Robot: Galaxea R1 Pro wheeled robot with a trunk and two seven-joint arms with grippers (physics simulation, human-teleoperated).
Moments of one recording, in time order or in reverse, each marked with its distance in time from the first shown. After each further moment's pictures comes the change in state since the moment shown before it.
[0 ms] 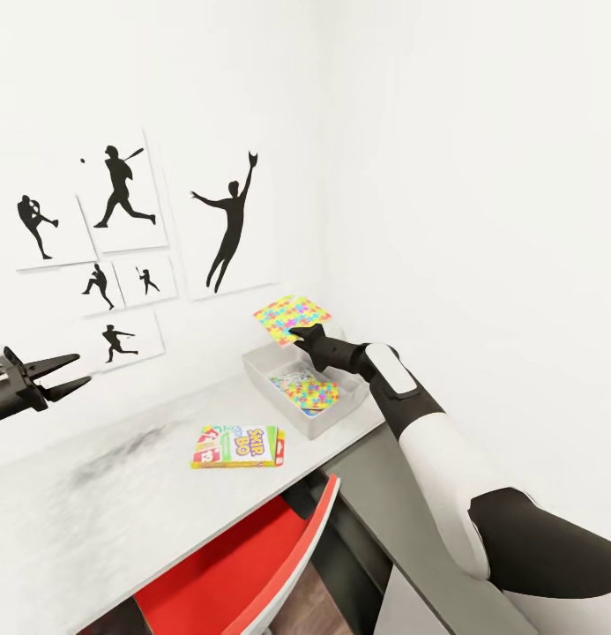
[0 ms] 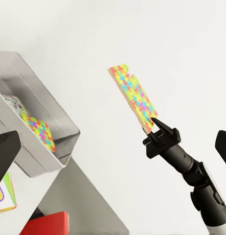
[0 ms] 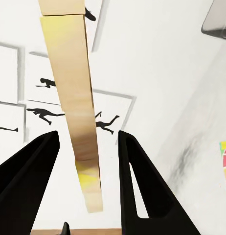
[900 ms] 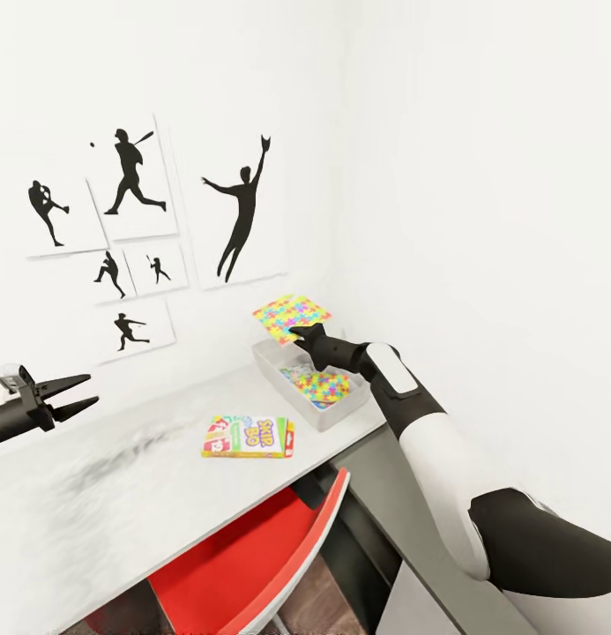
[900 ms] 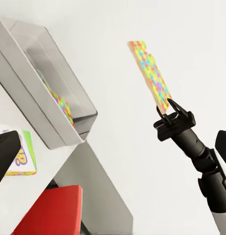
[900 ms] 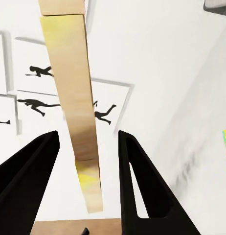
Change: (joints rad) left arm 0.075 -0.012 -0.028 -0.015 0.001 0.009 0.000; right arm 0.001 0.000 -0.009 -0.005 0.000 0.011 0.003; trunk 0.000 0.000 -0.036
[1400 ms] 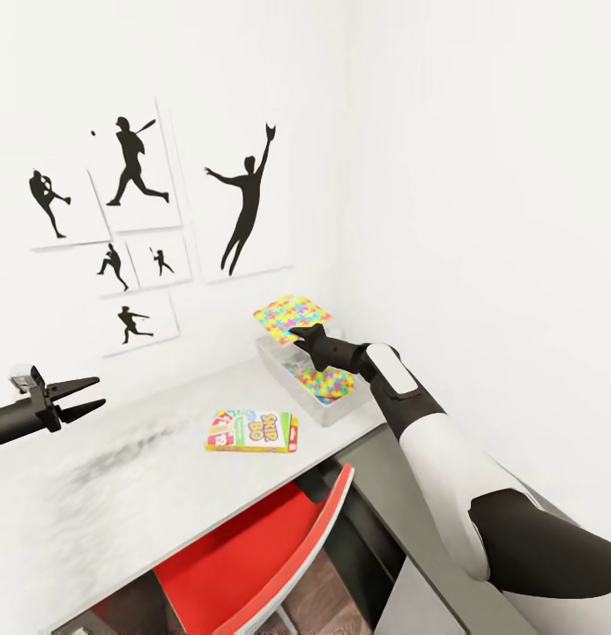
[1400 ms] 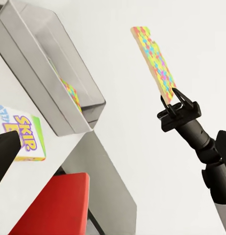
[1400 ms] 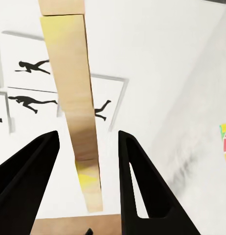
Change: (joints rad) left arm -0.003 0.000 -0.054 0.000 0.000 0.001 0.000; right arm 0.002 0.000 -0.002 0.001 0.002 0.001 0.001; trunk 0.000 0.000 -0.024
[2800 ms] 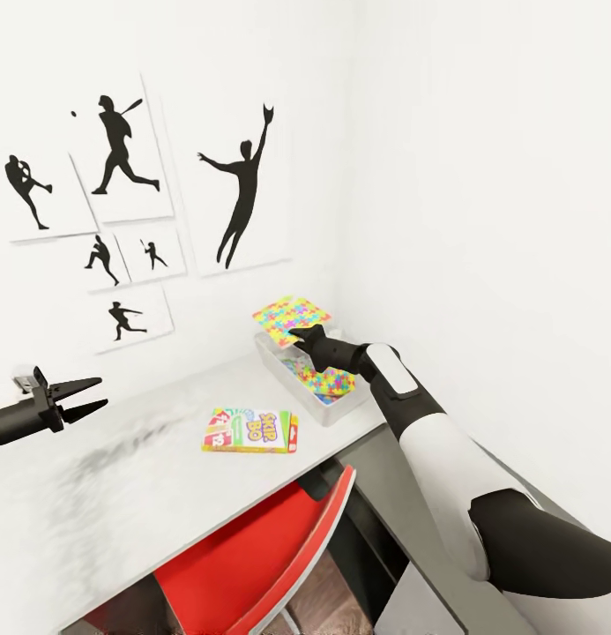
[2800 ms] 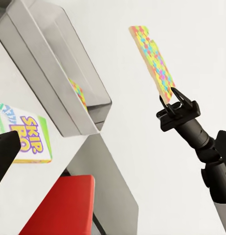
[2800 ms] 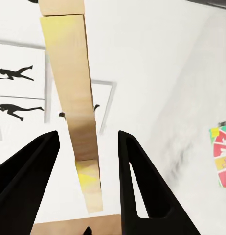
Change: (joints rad) left arm 0.000 -0.006 -0.004 0.000 0.000 0.000 0.000; right arm 0.000 0.000 -0.001 0.001 0.003 0.008 -0.007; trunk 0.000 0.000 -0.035
